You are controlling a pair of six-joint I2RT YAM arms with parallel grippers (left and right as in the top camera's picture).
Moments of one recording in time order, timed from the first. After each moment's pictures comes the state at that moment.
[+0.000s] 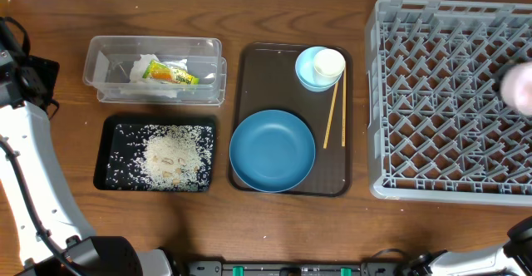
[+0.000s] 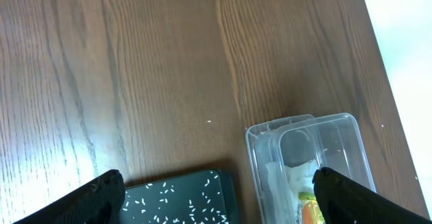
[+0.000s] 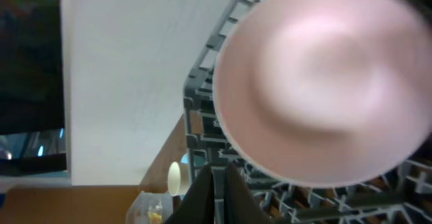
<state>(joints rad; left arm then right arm) 0.49 1.54 1.63 -1.08 -0.29 -0.85 -1.02 1.80 1.39 -0.67 -1.19 0.16</state>
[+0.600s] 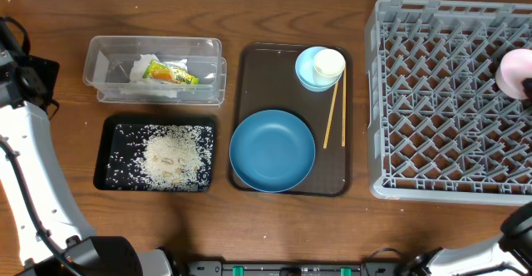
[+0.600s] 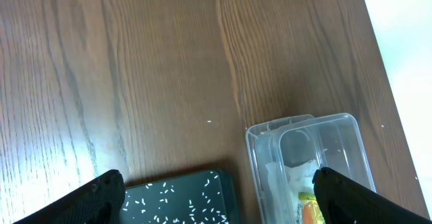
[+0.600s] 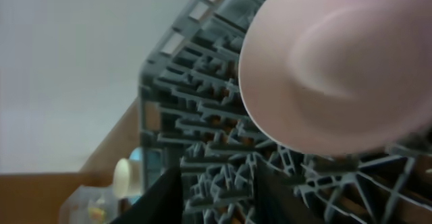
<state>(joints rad) 0.49 1.54 1.63 -1.08 -0.29 -0.85 -0.84 1.82 1.41 -0.61 -0.95 0.13</state>
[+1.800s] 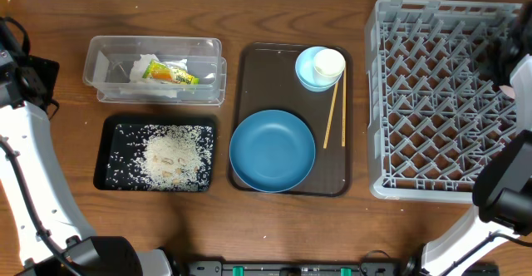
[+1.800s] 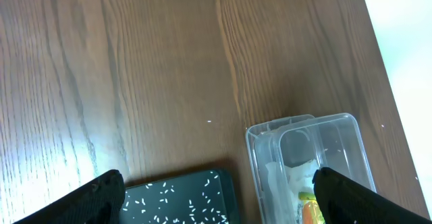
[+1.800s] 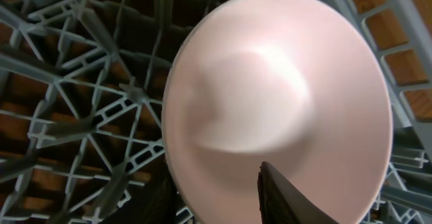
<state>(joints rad) 0.49 1.54 1.63 -1.08 -0.29 -0.85 -0.38 1.97 1.66 -0.74 0.32 0.11</state>
